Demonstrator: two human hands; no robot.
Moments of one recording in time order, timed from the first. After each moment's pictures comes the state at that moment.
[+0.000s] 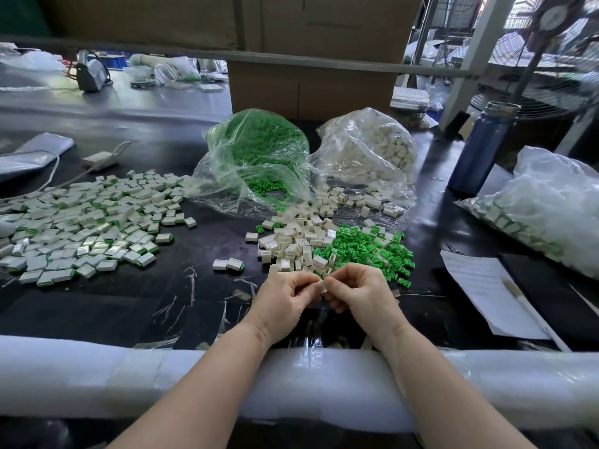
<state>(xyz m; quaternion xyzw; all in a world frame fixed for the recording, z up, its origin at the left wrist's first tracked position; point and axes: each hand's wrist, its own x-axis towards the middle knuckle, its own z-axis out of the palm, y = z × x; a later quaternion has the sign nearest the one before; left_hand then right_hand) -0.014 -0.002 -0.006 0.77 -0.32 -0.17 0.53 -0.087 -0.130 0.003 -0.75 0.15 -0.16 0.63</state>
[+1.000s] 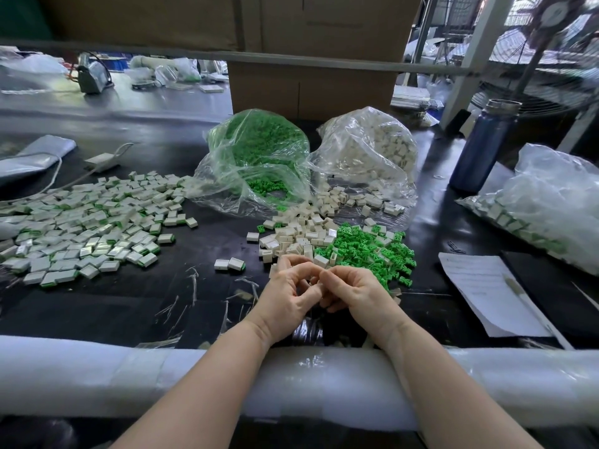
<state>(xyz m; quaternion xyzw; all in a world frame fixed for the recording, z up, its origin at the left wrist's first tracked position) -0.018 -0.002 0.005 0.75 -0.35 -0.14 0.55 -0.083 -0.132 -0.001 -0.73 0.07 -0.08 0.67</state>
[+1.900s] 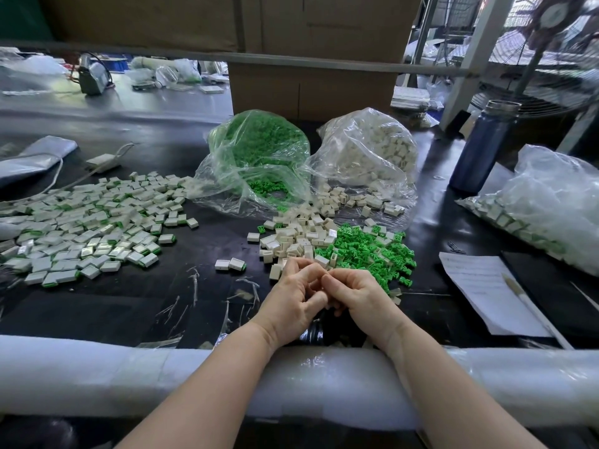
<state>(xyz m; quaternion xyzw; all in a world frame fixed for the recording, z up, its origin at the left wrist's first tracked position) -0.017 -0.008 -0.004 0.77 -0.40 -0.12 0.48 -0.085 -0.129 0.001 -0.76 0.07 -0.09 0.64</state>
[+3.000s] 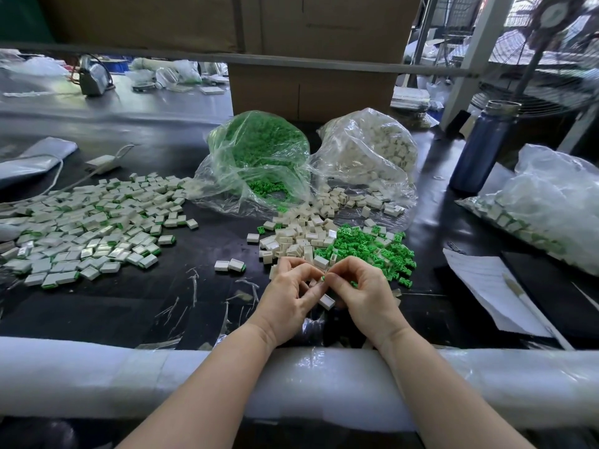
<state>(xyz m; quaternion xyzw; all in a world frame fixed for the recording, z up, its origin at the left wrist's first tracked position) -0.015 -0.007 -0.005 0.78 -0.36 -0.10 0.50 -0.087 -0.127 0.002 -0.80 0.13 -0.22 0.54</state>
